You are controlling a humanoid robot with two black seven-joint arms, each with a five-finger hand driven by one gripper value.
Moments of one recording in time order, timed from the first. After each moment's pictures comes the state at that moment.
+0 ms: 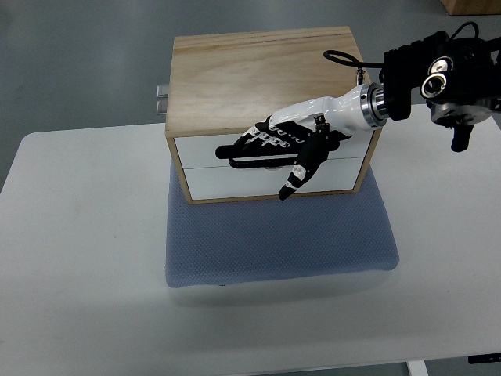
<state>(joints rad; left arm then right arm) -0.02 0.00 0.14 -0.14 0.10 -0.07 -0.05 1.87 -0.50 -0.65 1.45 -0.18 0.28 0.18</state>
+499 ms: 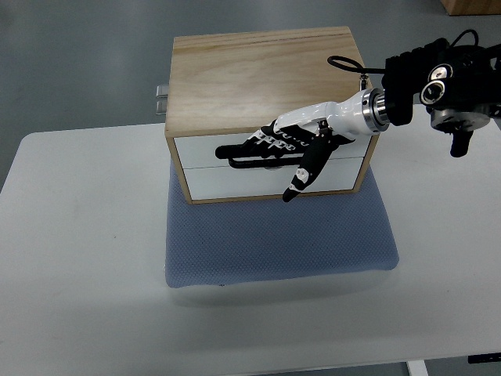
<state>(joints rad) -0.02 0.00 0.14 -0.14 0.10 -0.07 -0.05 1.85 -0.50 -0.65 1.45 -0.19 0.26 0.16</state>
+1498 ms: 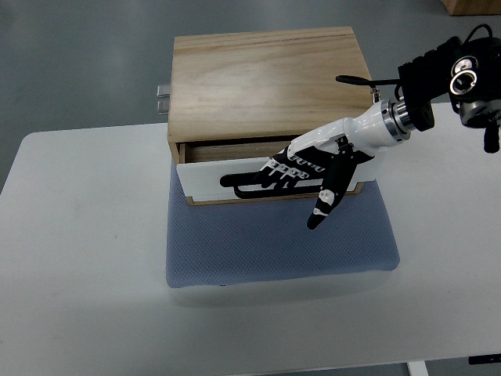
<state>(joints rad) -0.02 0.00 0.14 -0.14 0.10 -0.07 -0.05 1.87 -0.59 -0.65 1.49 -0.22 0.53 0.15</state>
